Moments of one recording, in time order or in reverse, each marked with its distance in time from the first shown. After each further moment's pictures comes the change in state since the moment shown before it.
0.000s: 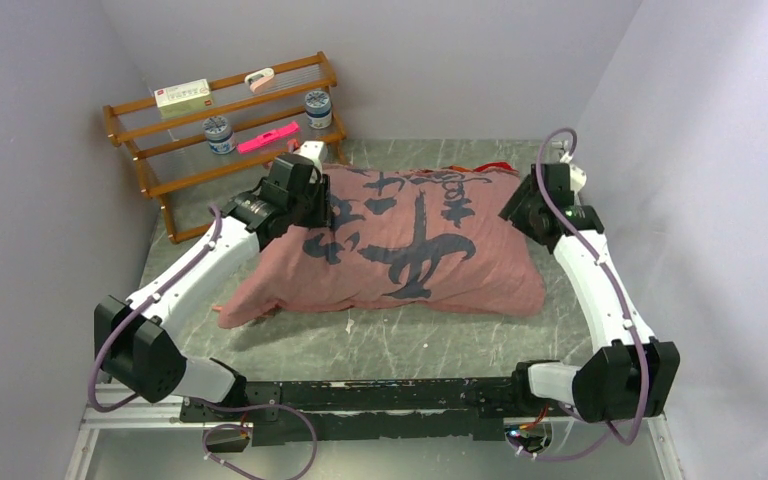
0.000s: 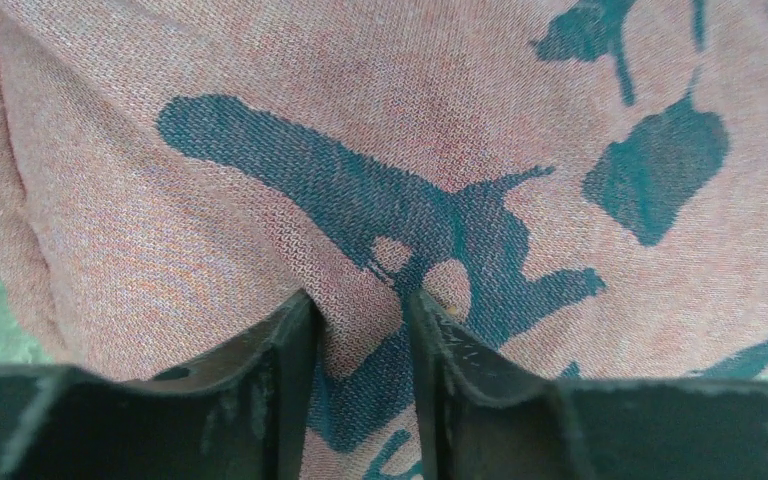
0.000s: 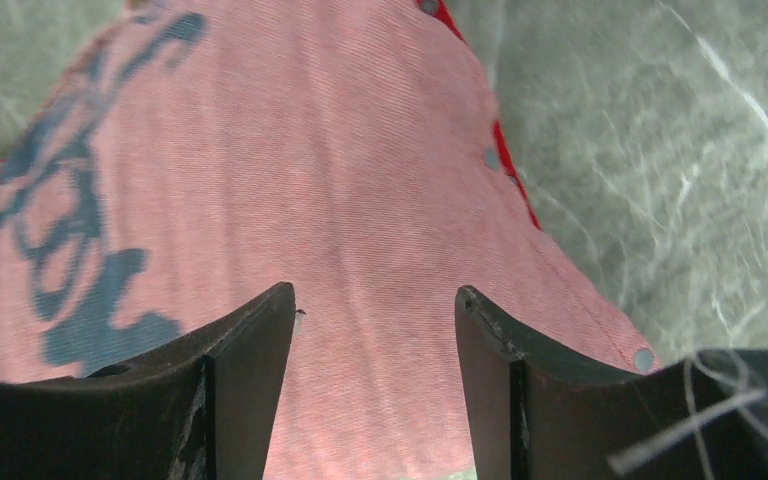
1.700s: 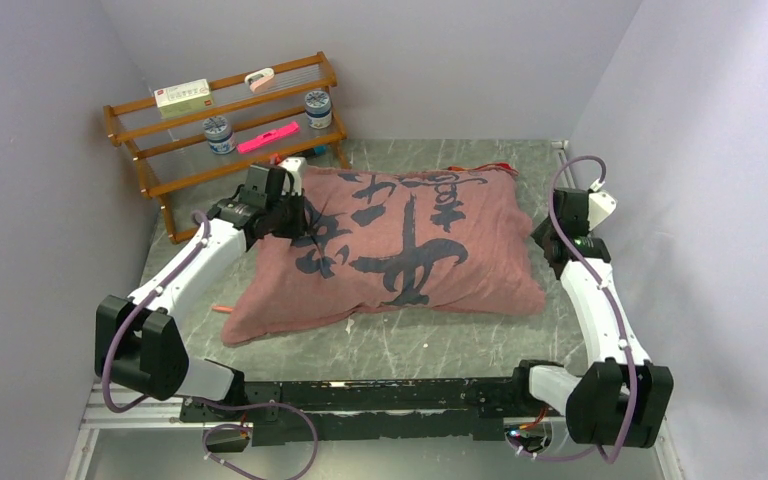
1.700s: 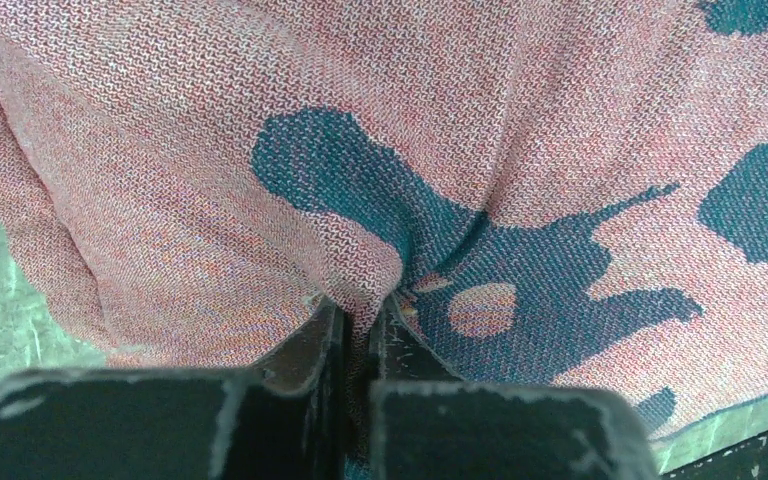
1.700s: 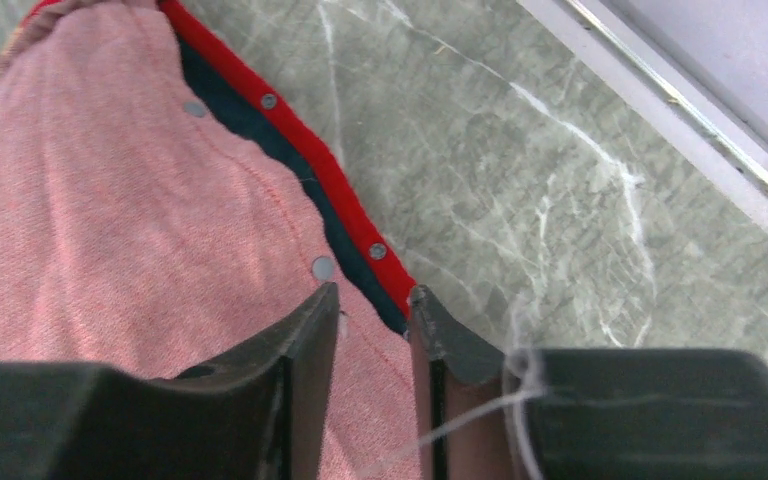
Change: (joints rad) left arm 0.185 0.000 -0.154 0.004 0.200 0.103; right arm -0.154 -0.119 -0.288 0.209 0.174 -0.006
